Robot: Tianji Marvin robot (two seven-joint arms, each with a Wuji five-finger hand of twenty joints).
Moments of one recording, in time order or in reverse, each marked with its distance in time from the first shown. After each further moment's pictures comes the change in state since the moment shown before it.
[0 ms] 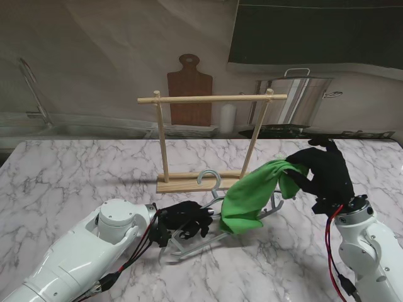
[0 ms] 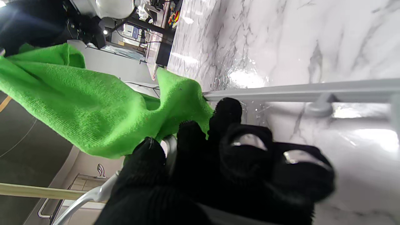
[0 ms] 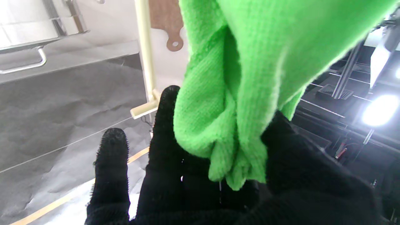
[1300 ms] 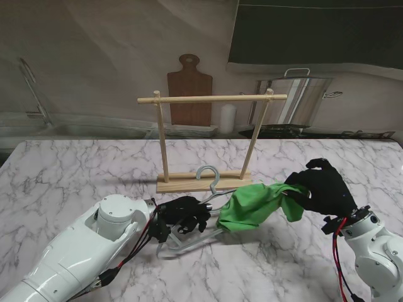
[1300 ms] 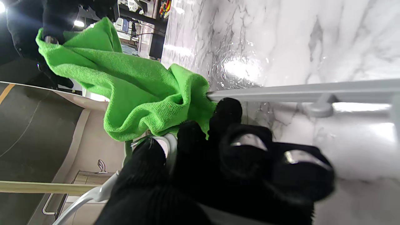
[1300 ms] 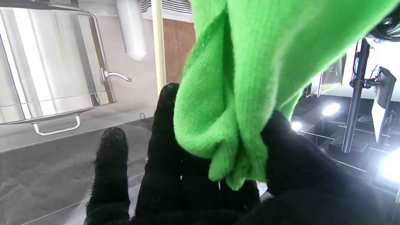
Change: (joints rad) left arm -0.012 0.002 -0.010 -0.018 0.050 0.015 0.026; right arm -0.130 0.013 0.100 -0.106 0.057 0.013 0.339; left_hand 0.000 0.000 0.000 0.000 0.000 0.003 -0.002 0.000 0.000 0.001 0.000 0.000 0.000 0.000 0.000 0.000 0.000 0.000 0.000 0.000; right_hand -0.010 0.000 0.018 -0.002 0.007 0.000 -0.001 -0.009 0.035 0.005 -0.001 0.012 0.030 0.003 0.000 0.000 0.009 0.000 -0.011 0.000
